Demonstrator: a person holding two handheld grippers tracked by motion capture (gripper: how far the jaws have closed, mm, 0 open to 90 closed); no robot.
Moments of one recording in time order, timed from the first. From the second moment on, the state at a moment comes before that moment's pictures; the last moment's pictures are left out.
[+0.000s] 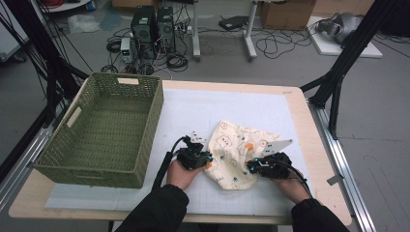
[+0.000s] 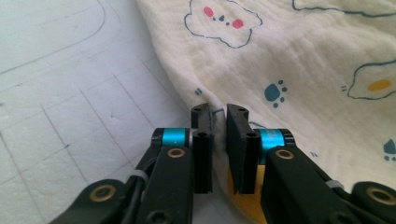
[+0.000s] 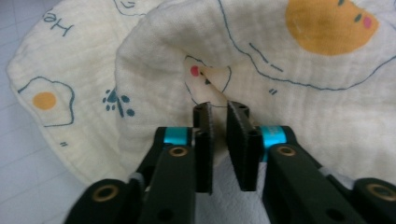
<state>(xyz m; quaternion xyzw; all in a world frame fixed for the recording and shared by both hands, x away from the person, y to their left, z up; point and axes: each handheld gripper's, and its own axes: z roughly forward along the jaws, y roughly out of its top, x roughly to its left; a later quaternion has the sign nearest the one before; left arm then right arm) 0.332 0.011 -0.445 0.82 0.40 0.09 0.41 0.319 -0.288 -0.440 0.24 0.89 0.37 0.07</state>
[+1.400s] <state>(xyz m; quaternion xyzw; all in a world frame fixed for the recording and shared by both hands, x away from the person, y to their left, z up) 0.327 0.021 -0.449 0.80 0.32 0.16 0.49 0.303 -0.318 -0.436 0.22 0.89 0.41 0.05</state>
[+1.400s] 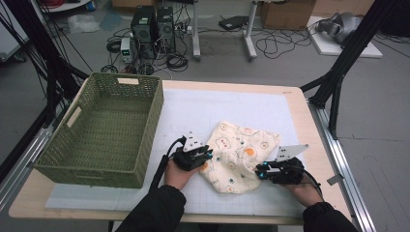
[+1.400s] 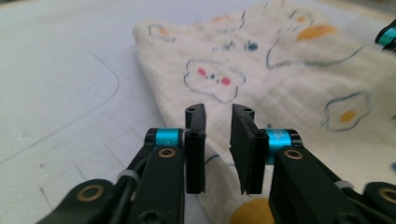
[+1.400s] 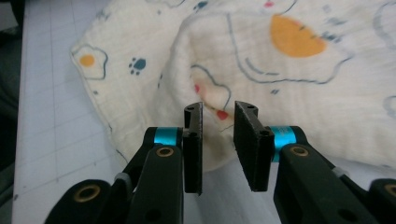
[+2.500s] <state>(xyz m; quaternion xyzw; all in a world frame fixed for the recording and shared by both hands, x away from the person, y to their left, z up) 0.338 0.009 -0.445 0.81 0.37 0.14 0.43 0.303 -0.357 -0.419 0.29 0.87 0.40 0.07</state>
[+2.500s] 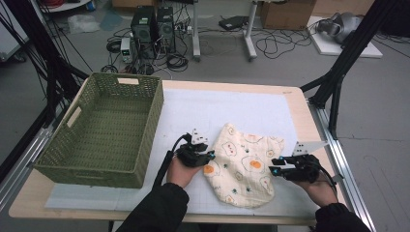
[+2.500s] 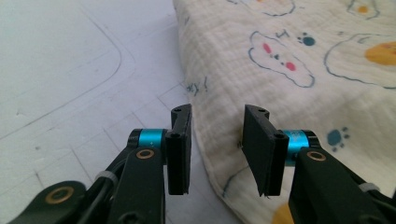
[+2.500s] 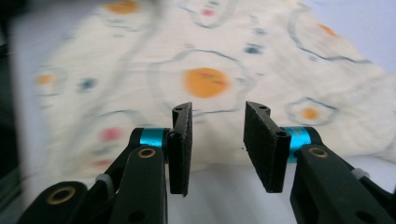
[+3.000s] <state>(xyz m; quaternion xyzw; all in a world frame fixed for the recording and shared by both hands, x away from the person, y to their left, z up) 0.323 0.042 -0.419 0.80 0.40 0.20 0.41 0.338 -0.312 -0.437 0.26 0.88 0.39 0.03</state>
